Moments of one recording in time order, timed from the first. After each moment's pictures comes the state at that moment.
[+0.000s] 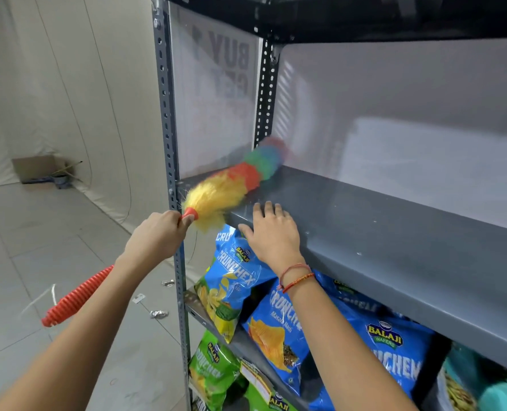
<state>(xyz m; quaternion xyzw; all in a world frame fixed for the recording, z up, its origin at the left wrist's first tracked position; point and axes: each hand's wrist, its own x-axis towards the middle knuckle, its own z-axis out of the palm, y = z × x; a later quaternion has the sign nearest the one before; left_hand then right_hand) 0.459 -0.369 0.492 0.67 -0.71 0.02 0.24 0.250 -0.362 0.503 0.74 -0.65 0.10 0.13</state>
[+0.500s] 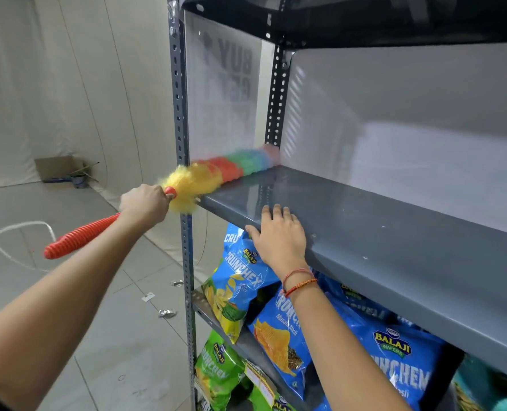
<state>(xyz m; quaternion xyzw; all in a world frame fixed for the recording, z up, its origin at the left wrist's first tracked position) 0.495 -0.401 0.525 0.76 -0.63 0.11 0.15 0.251 -0.359 0.498 0.73 -0.66 0.13 0.13</state>
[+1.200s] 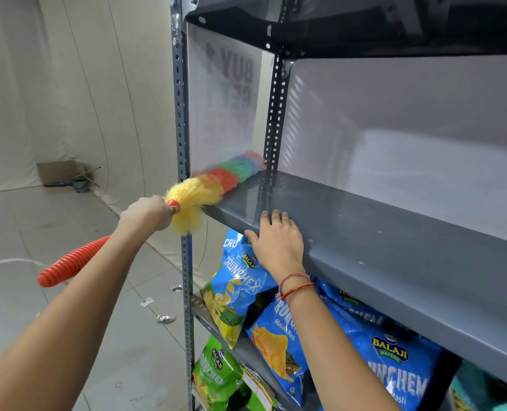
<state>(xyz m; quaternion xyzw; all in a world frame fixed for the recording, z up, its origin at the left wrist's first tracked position) 0.479 -0.384 0.535 0.82 -0.55 -0.05 0.13 0.251 -0.356 0.499 0.73 -0.66 0.14 0.12</state>
